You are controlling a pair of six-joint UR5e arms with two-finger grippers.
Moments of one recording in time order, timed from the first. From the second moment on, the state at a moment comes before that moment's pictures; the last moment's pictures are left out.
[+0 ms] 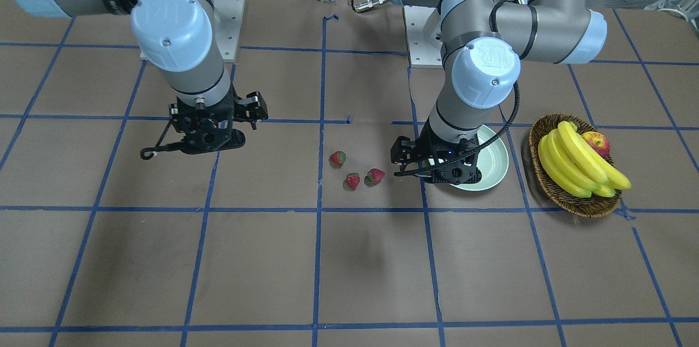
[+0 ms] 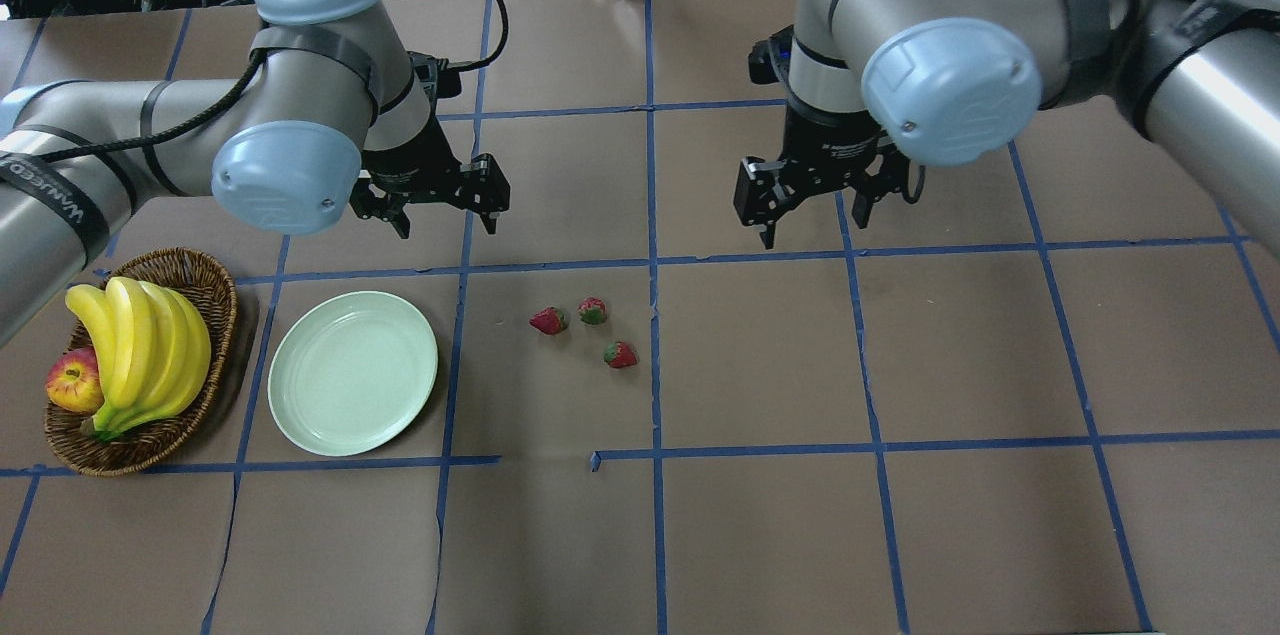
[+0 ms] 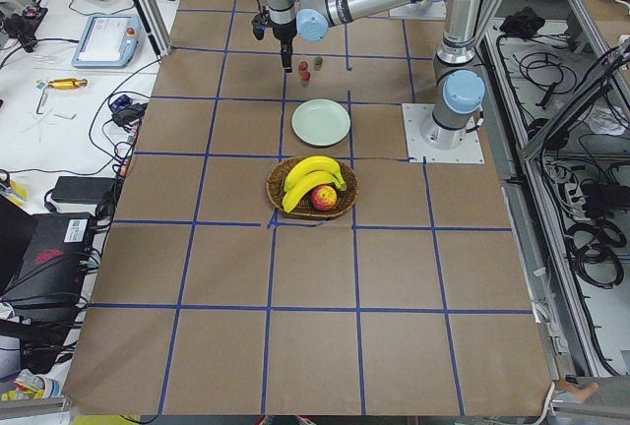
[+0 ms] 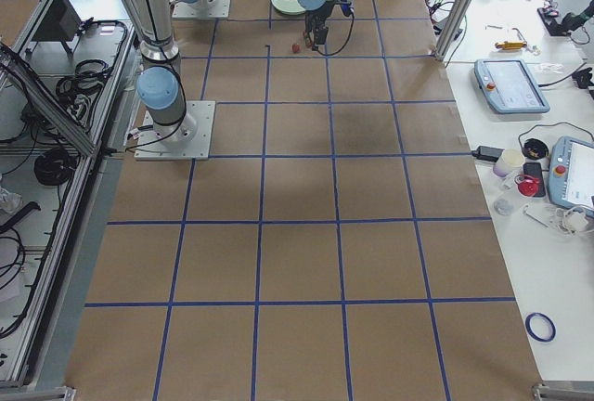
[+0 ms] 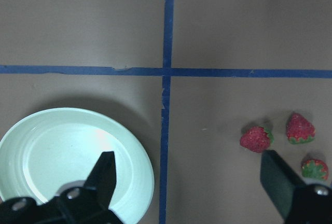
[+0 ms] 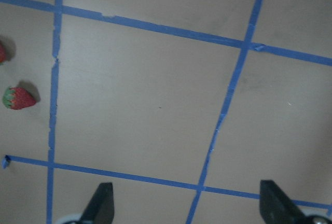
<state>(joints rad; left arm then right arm) -1.65 -1.80 -1.76 -1.22 1.56 -0.09 1.70 -1.40 1.62 -1.59 -1.60 -0.06</state>
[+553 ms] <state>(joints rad) -1.70 -1.87 -1.77 -1.19 1.56 -0.10 1.66 -1.44 1.48 -1.43 -1.62 -0.10</state>
